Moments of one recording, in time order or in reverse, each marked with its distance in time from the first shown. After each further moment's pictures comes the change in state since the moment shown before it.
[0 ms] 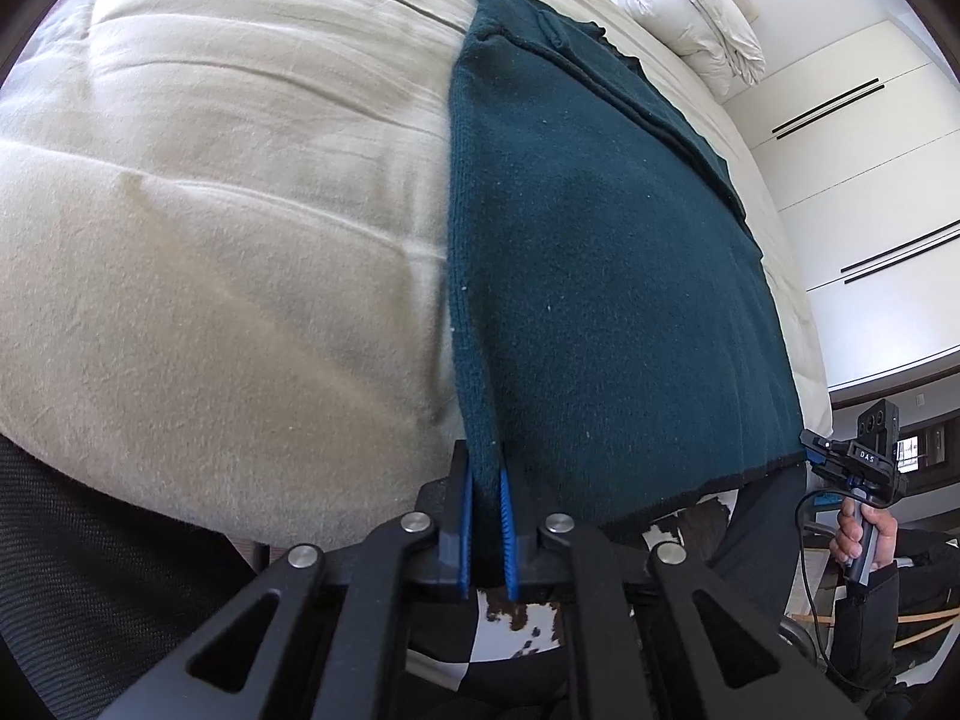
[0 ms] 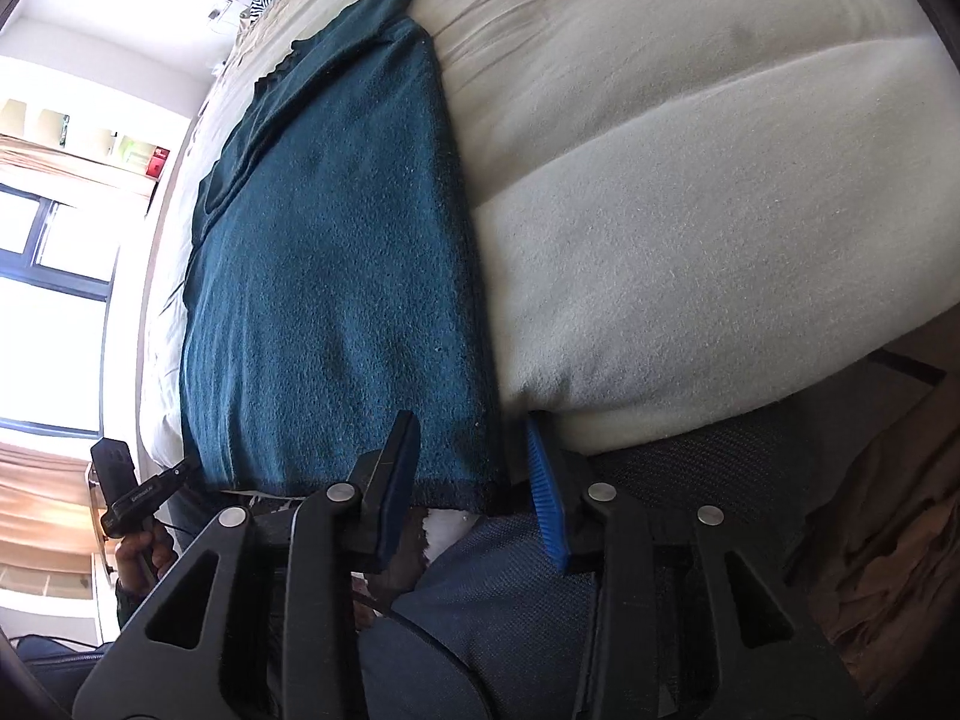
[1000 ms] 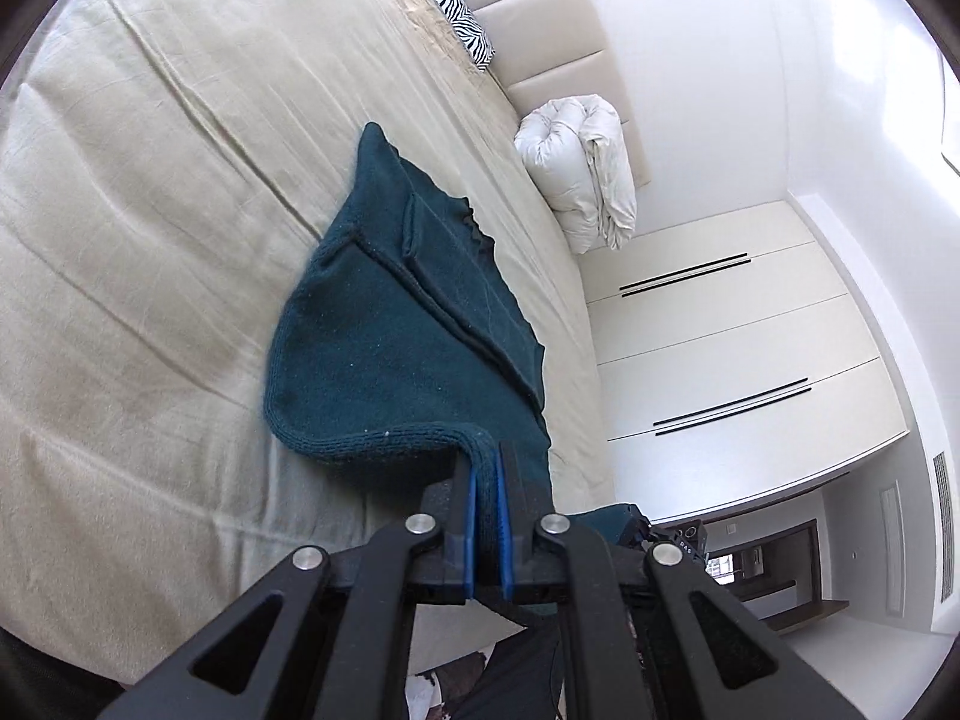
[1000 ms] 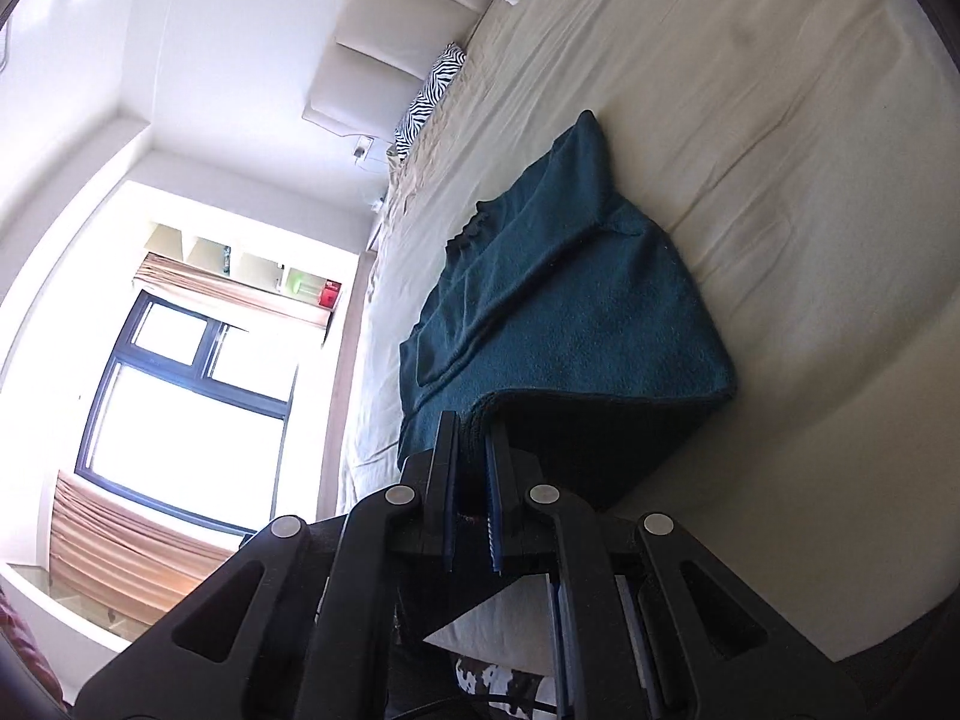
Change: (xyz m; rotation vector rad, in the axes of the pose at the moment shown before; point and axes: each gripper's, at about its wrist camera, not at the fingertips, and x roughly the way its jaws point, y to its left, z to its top) left arm -0.062 -0.004 0.098 -0.226 -0.263 -0.522; right arm -0.033 0.068 0.094 0.090 -0.313 0.486
